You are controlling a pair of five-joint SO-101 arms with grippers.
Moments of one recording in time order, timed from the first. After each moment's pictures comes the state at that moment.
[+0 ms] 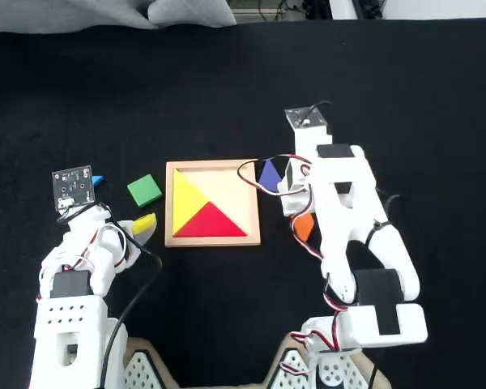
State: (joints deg) left arm -10.9 -66.4 84.1 41.5 4.7; right arm -3.0 -0.7 29.9 65.3 7.7
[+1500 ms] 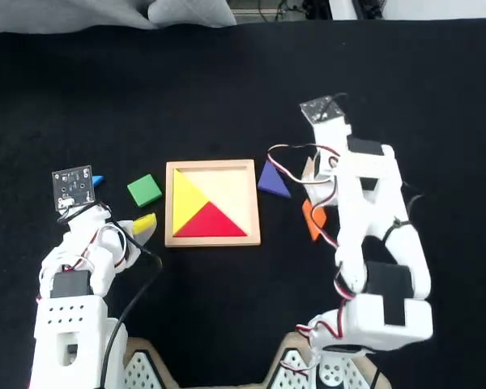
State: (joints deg) left arm -10.9 -66.4 84.1 41.5 4.7; right arm 6.0 3.5 26.9 60.1 24.6
